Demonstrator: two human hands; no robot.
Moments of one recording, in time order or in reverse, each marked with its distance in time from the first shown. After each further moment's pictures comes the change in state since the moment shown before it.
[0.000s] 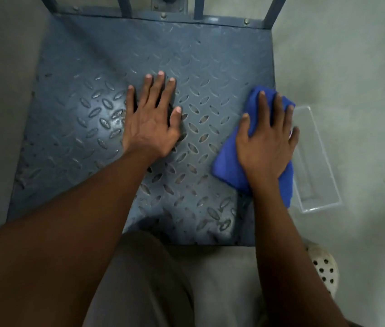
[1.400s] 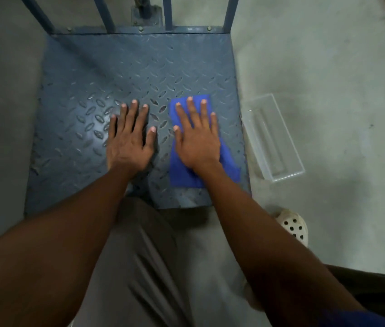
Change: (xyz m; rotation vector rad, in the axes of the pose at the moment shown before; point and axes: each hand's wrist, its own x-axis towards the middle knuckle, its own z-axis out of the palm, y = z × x) left_hand -0.077 -0.007 -0.001 -0.037 0.004 -0.023; right_hand -0.058 -0.035 -0.007 0.046 -0.172 -0.428
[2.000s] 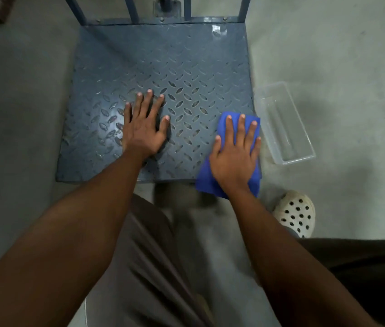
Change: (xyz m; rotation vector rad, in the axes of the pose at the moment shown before) left_hand -0.025 -0.007 -0.011 0.028 -0.050 -0.003; right_hand -0.104 0.022 -0.003 -0.014 0.144 0.326
